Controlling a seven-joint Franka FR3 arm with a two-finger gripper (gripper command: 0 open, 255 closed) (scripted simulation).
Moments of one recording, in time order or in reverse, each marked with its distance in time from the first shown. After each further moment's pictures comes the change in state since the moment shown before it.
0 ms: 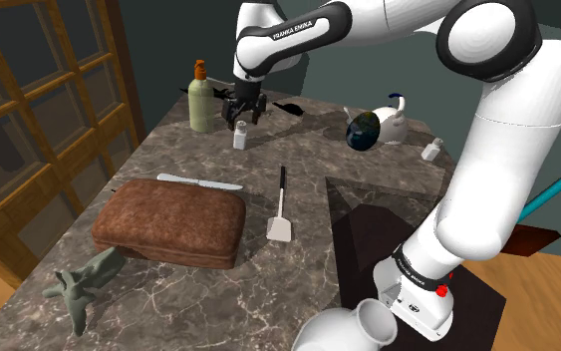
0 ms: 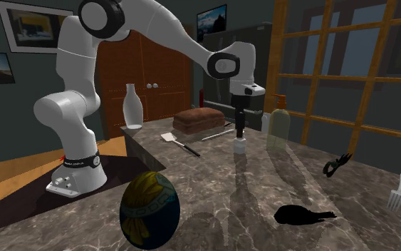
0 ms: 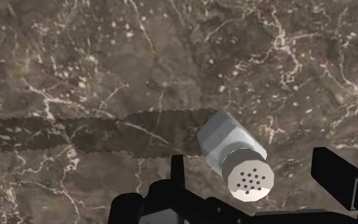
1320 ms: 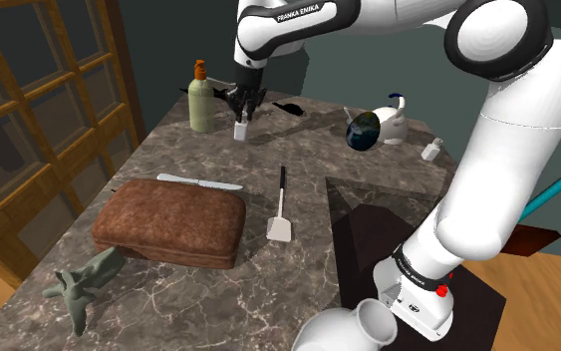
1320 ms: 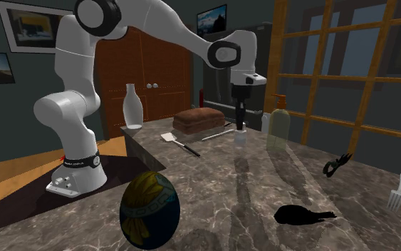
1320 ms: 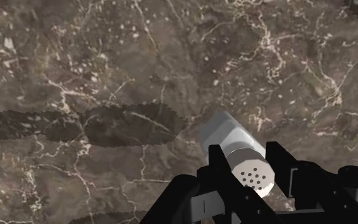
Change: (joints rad) arm -0.002 -0.033 0.001 0.049 0.005 -0.081 -0.003
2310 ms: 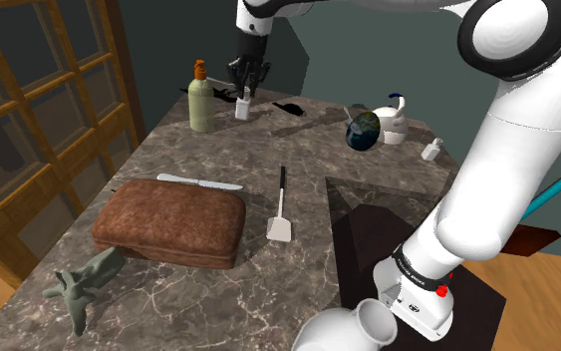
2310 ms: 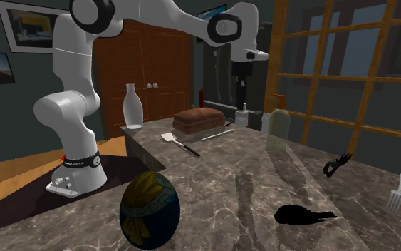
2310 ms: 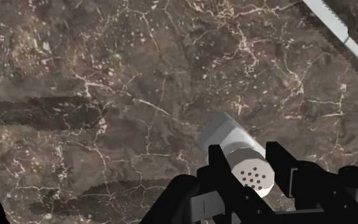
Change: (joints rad) arm 0.001 -0.050 0.003 0.138 0.006 -0.188 0.001
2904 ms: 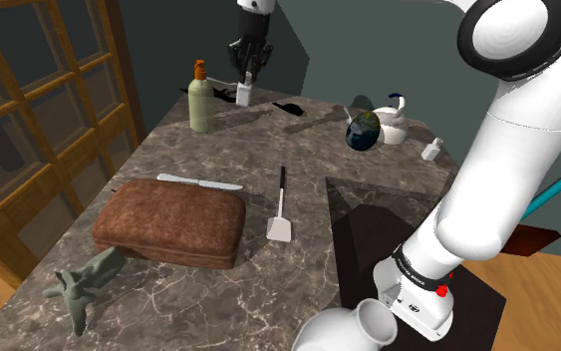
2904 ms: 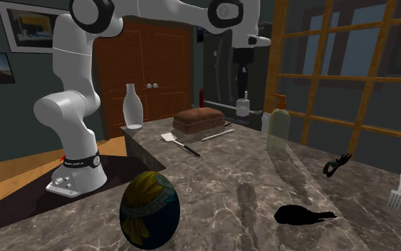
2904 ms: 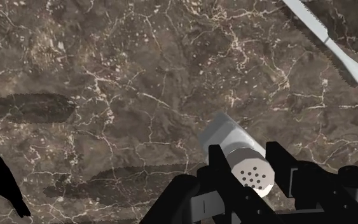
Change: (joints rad) arm 0.001 0.001 0.000 0.117 0.000 -0.116 0.000
